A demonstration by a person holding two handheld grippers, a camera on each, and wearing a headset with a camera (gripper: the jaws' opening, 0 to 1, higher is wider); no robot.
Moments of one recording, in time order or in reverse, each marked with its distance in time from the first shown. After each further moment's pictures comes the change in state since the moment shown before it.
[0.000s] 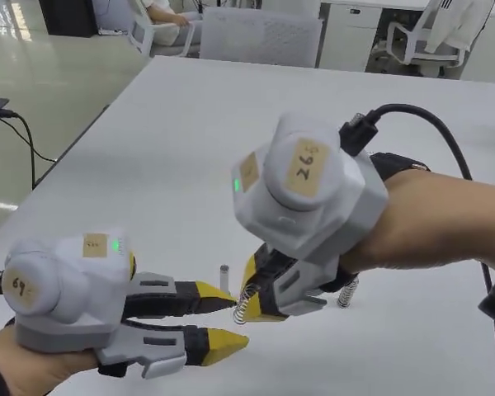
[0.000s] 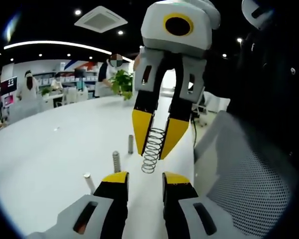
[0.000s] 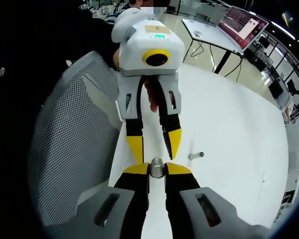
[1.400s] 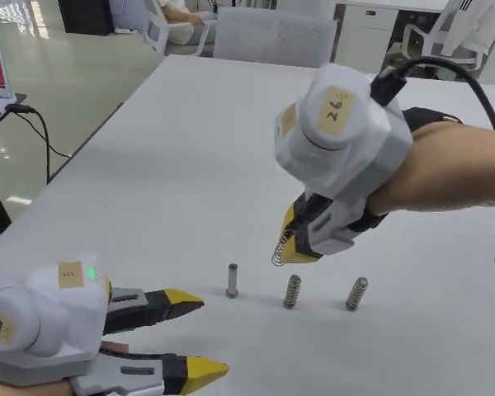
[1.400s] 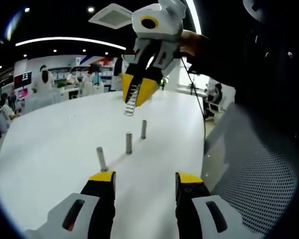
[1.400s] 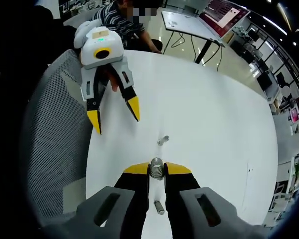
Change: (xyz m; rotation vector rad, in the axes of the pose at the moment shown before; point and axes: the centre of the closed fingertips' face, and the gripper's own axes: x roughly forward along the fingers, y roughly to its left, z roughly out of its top) left arm -0.021 0.005 -0.033 -0.037 0.040 0.137; right arm -0.020 -0.064 -0.022 0.040 0.070 -0.107
